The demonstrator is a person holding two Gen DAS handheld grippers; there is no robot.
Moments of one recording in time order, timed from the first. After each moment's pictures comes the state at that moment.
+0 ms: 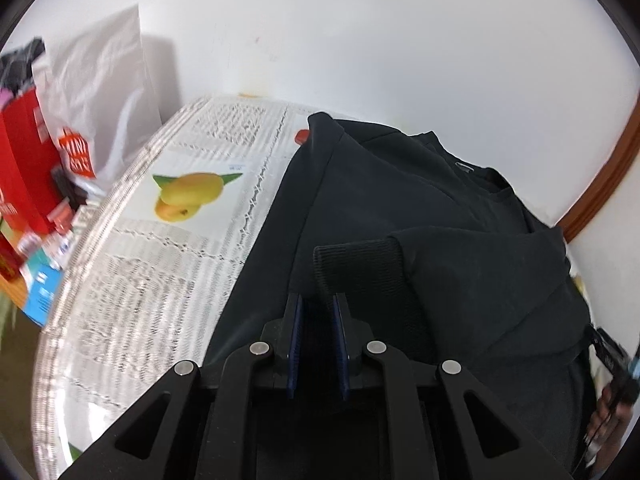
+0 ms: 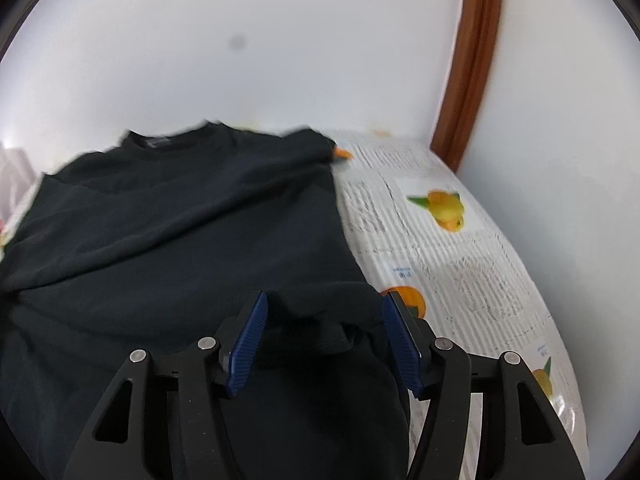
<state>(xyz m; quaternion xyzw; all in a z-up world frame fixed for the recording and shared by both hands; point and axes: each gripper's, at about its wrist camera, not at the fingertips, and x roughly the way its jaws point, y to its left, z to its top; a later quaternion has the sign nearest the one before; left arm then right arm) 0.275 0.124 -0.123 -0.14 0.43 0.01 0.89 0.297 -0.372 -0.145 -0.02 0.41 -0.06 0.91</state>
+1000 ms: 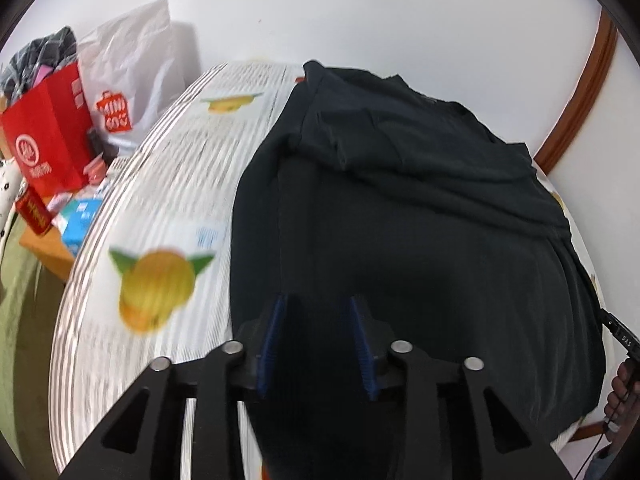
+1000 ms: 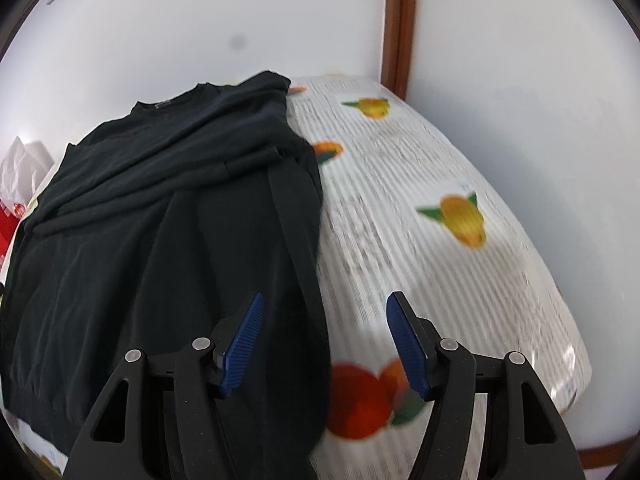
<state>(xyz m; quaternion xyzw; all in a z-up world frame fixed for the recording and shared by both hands) 0.125 0.115 -0.128 -0.10 0.46 -0.01 0.88 0.125 -0.415 -0.145 0.04 0.45 -0.06 0.89</state>
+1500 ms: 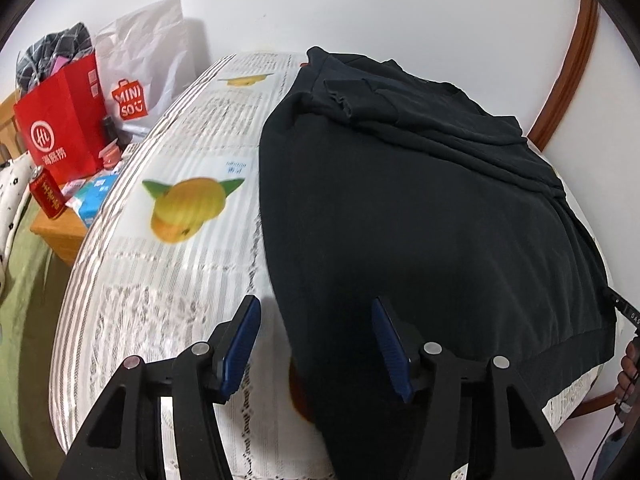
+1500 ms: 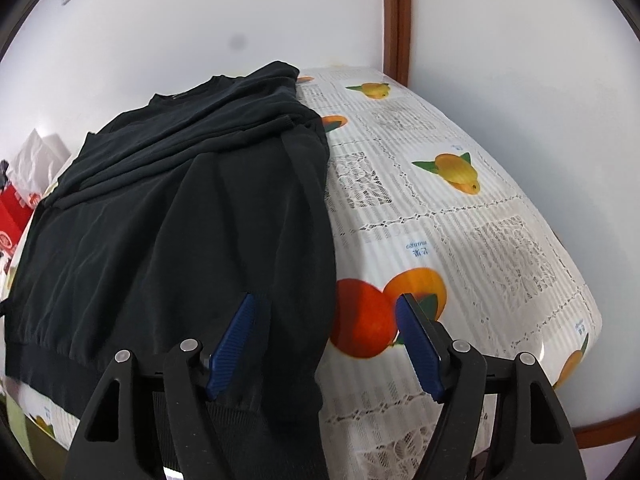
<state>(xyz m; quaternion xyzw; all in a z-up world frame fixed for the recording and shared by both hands) 0.071 0.122 -0.144 -0.09 0.46 -0.01 0.88 0.073 -0.406 -0.155 0.05 0.44 -0.04 0.90</state>
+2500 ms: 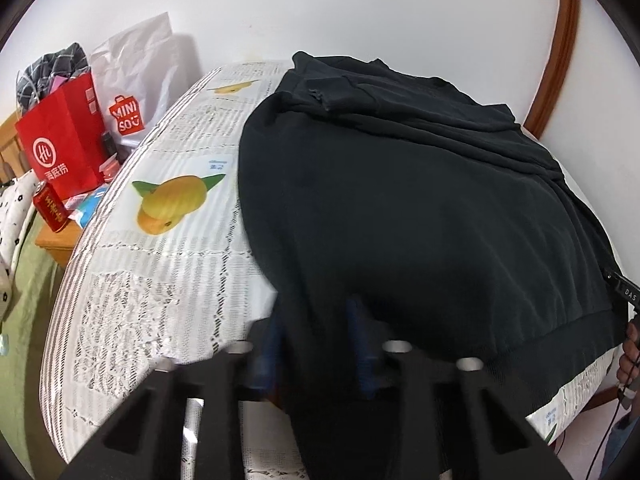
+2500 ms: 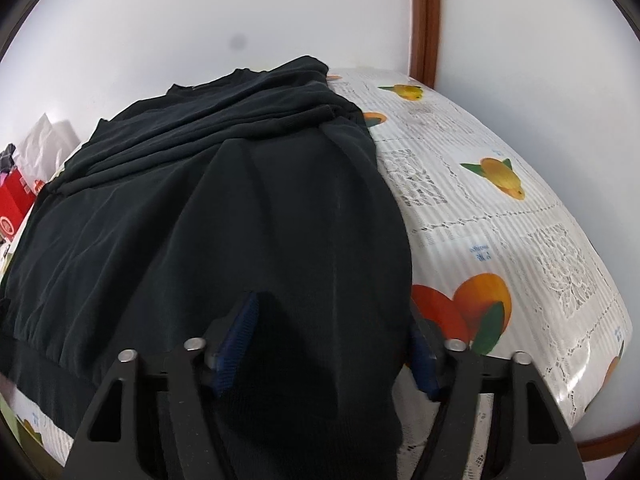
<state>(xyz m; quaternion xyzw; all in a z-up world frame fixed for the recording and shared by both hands) 0.056 0.103 -0.150 -0.06 0.44 -0.01 0.90 0.091 -0.370 -0.176 0.04 0.42 -0.02 0.90</state>
